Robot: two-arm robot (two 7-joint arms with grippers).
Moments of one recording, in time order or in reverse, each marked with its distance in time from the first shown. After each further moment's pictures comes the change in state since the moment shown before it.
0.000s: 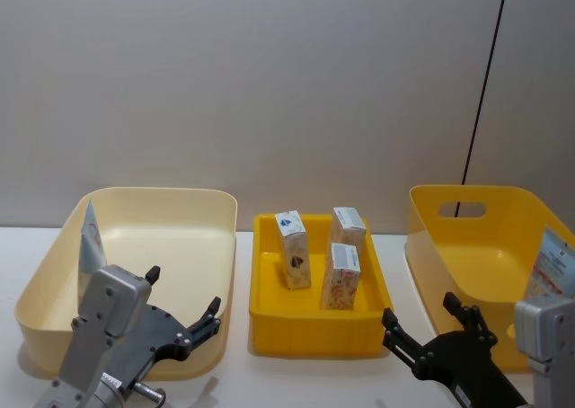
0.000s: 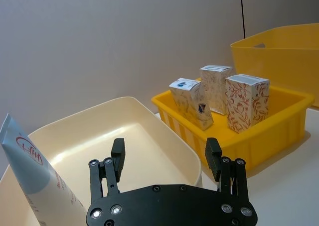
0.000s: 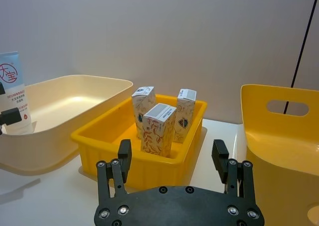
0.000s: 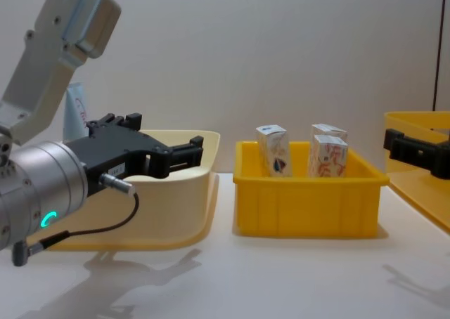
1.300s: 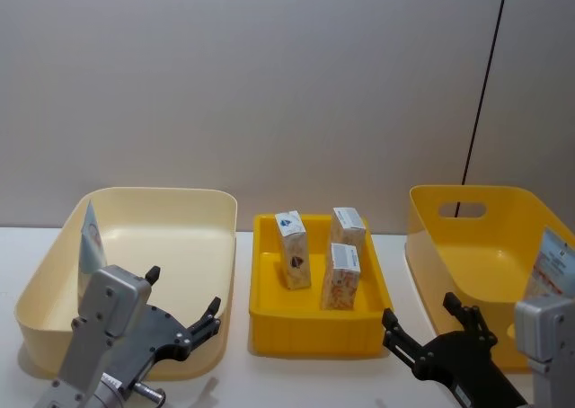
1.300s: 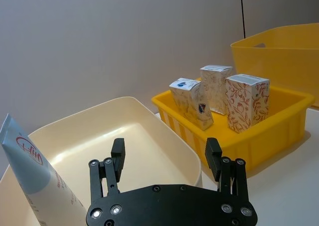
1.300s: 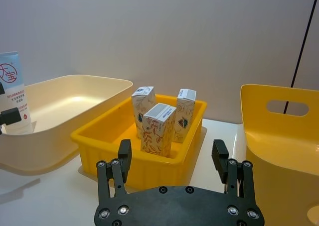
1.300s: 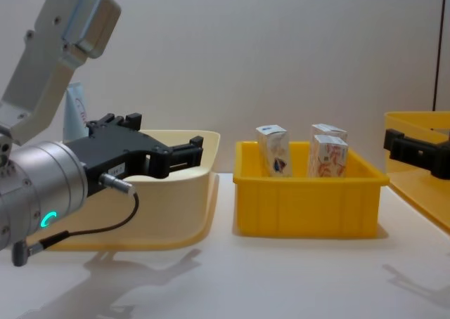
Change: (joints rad) left arm 0.000 0.000 0.000 0.000 0.000 0.000 0.001; right arm 0.000 0.000 0.000 0.000 0.000 0.000 0.000
